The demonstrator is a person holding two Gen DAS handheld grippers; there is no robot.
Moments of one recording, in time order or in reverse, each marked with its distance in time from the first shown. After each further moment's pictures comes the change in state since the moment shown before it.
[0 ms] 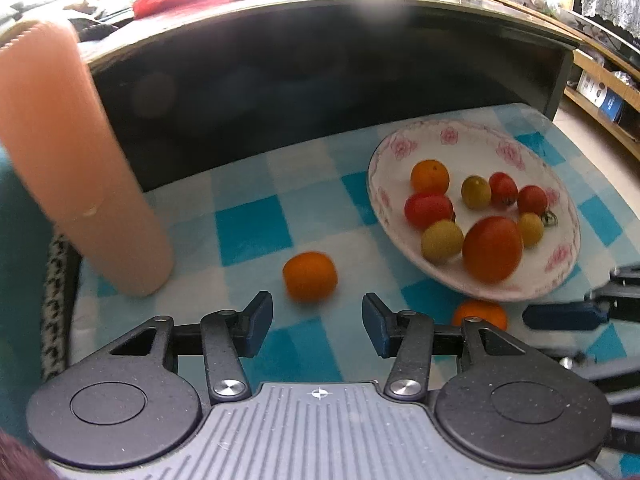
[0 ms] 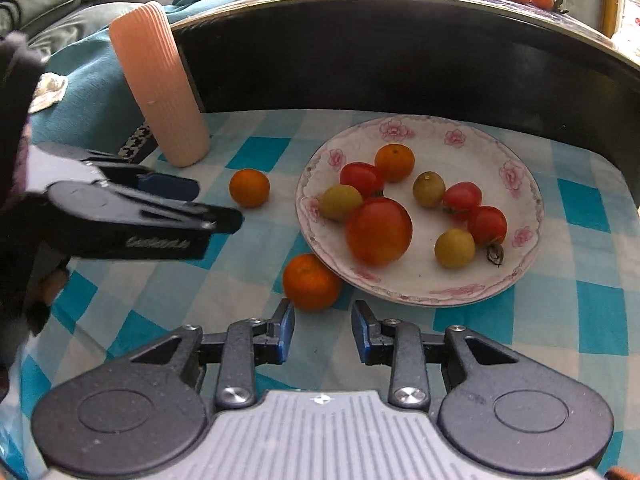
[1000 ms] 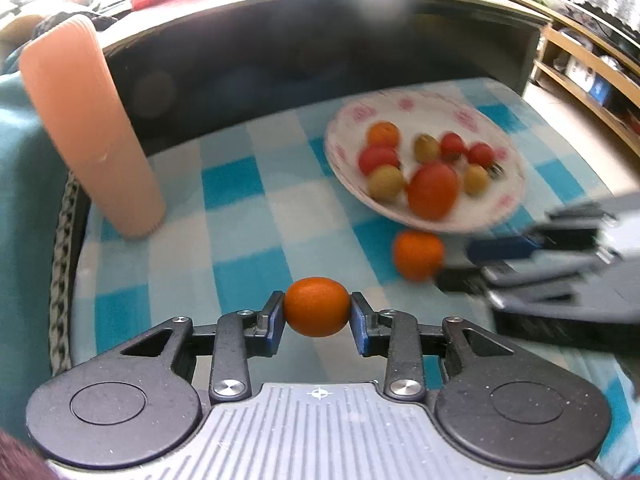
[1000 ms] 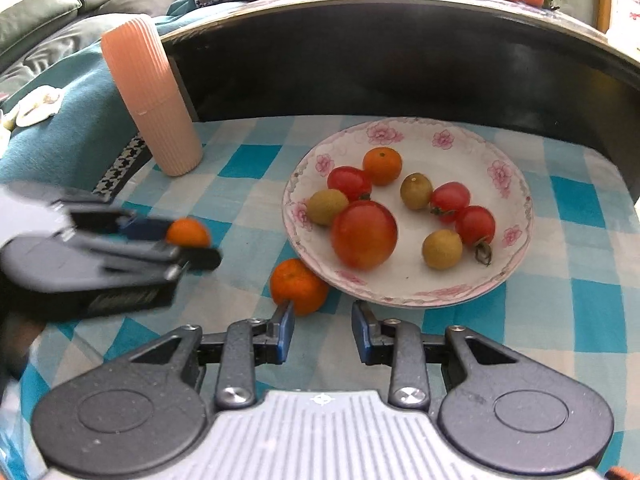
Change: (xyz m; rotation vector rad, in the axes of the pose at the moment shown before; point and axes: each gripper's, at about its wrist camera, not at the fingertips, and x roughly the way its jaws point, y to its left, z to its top) left arm -0.054 -0.028 -0.039 0.013 0.052 -0.006; right arm -0.003 -0.008 -0.003 0.028 -0.017 0.014
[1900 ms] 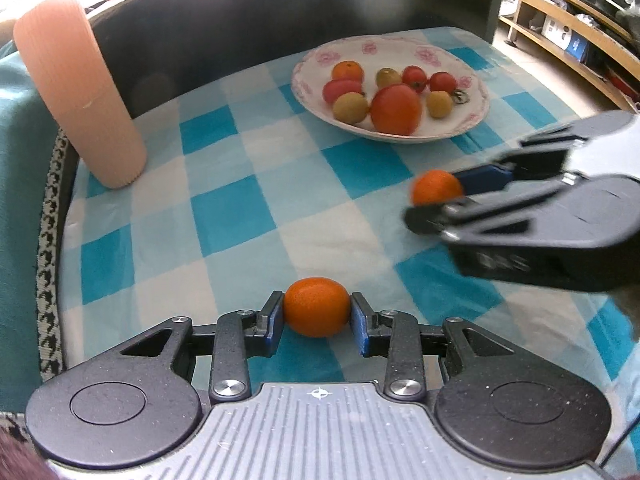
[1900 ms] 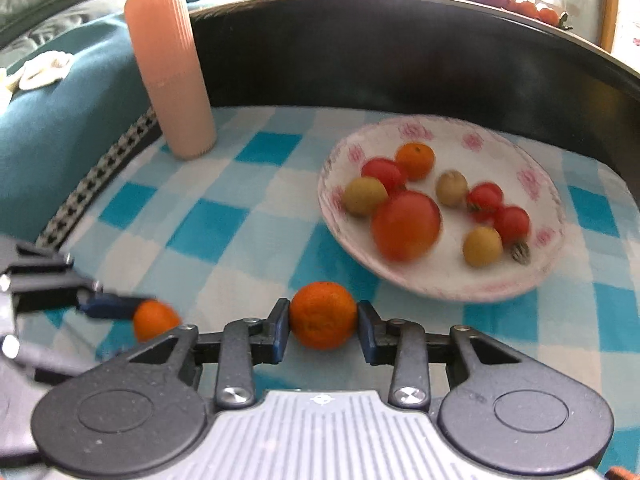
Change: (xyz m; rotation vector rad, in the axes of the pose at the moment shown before) left arm -0.001 -0.012 -0.039 0.074 0.057 -0.029; right arm 0.010 0.033 -0.016 -0.065 -0.019 -0.062
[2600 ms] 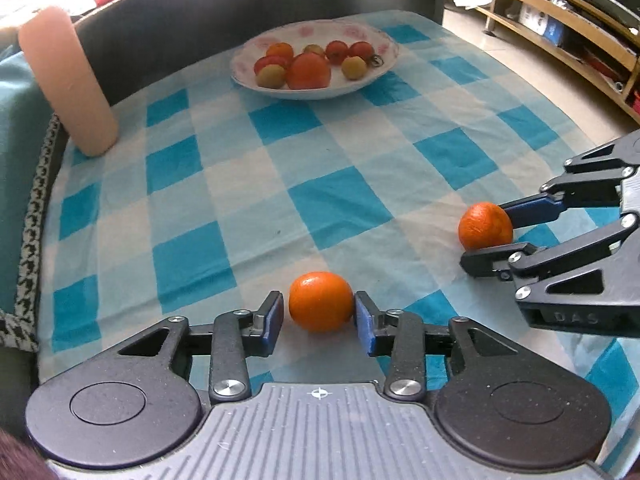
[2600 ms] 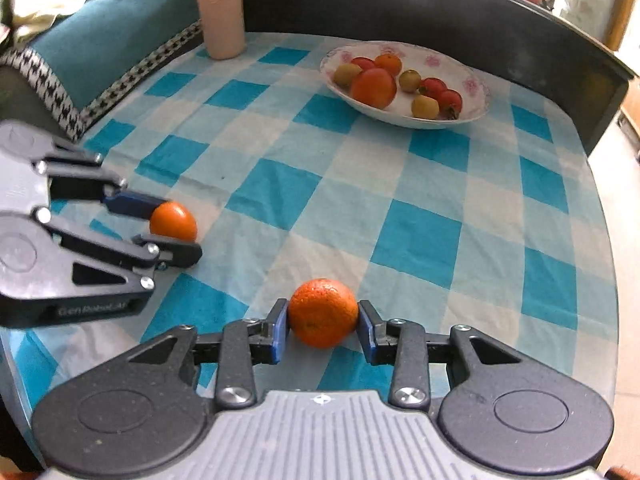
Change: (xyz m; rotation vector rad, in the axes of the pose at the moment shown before) left arm -0.030 -0.066 -0.049 0.021 -0.006 0.016; right arm -0.086 -0.002 -0.100 -0.080 0.123 -0.036
